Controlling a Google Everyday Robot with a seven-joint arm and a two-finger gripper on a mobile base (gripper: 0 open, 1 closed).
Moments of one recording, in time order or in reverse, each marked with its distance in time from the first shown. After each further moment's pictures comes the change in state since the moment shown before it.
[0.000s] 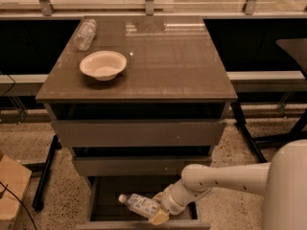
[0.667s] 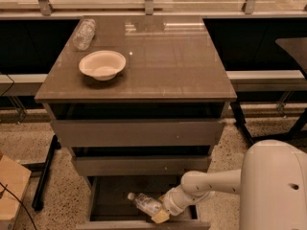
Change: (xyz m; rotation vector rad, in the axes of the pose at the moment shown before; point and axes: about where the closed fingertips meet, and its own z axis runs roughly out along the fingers) arm 0.050 -0.057 0.056 0.069 0.008 0.126
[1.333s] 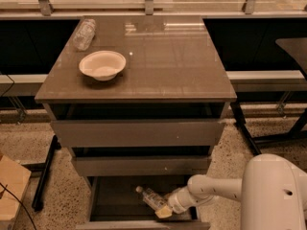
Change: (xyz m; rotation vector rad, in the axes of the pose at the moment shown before) arm 0.028 -0.053 0.026 0.057 -0.089 0.141
